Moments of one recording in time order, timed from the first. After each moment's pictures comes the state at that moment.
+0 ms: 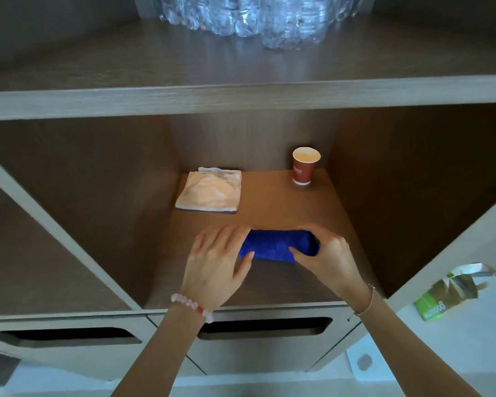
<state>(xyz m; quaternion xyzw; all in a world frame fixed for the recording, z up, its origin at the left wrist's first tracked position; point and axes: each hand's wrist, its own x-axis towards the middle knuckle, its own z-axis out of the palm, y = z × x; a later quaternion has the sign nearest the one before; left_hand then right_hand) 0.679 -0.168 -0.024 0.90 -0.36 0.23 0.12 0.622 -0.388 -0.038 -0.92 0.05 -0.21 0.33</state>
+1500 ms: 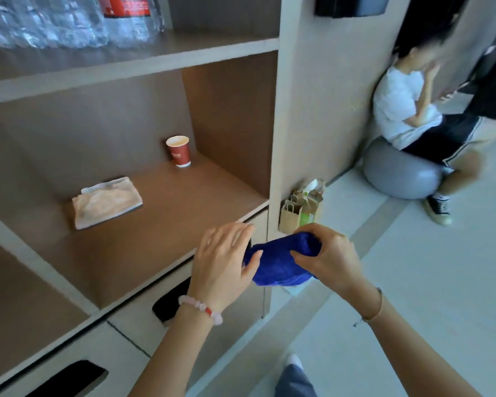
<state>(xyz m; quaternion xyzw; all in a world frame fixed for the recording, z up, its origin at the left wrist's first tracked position) 0.536 -0.143 -0.011 0.73 -0.63 0.17 0.23 0.363 -0.256 -0.002 -0.84 0.40 -0.26 0.26</state>
